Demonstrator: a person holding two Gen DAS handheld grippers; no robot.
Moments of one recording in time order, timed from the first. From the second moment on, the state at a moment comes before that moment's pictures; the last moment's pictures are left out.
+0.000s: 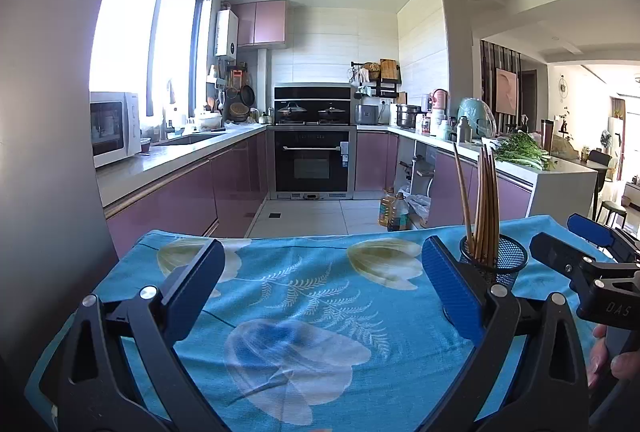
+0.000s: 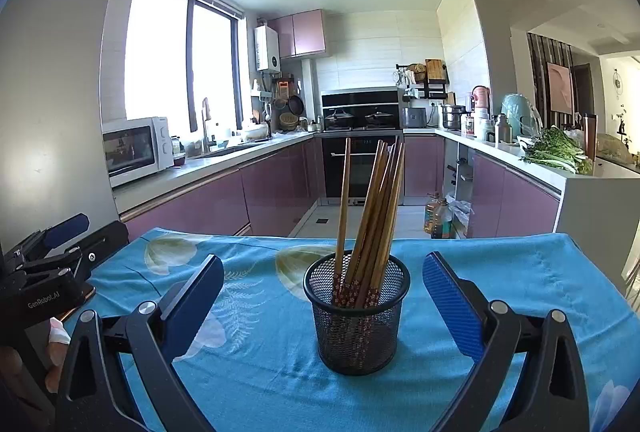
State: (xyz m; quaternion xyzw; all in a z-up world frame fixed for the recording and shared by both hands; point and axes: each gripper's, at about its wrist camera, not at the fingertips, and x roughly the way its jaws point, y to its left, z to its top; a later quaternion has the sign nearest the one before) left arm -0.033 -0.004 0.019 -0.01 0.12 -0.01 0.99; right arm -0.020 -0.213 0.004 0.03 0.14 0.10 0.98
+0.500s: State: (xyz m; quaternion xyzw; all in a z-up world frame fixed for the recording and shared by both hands) left arm -0.033 -0.004 0.018 0.00 0.12 -0.01 0.99; right arm -0.020 -0.213 0.002 0.03 0.14 0.10 0.98
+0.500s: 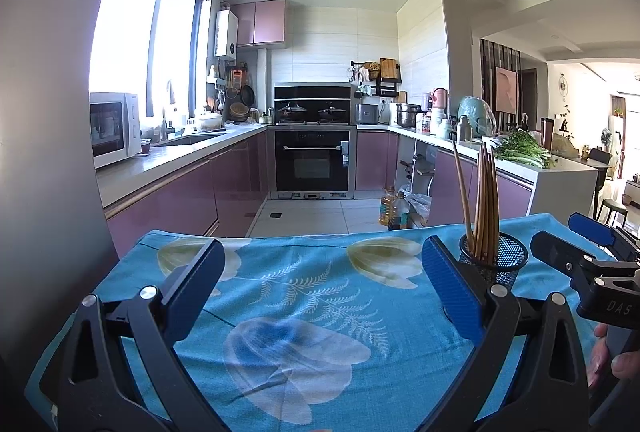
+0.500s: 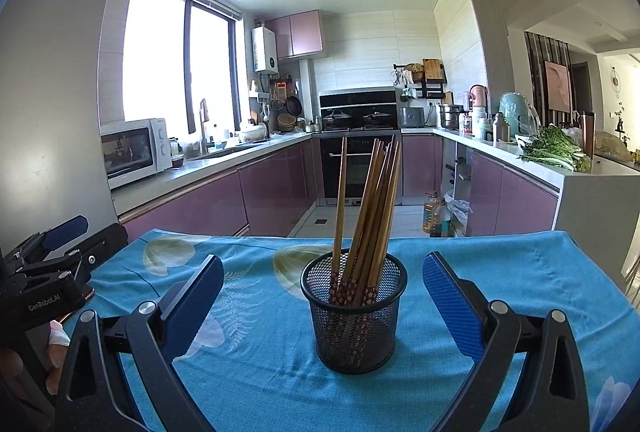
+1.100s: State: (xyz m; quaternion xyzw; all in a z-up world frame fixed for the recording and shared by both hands) left arm -0.034 -0.002 0.017 -0.01 0.12 -0.01 0.99; right arm -0.019 -0.211 0.003 0.03 0.14 0.10 0.98
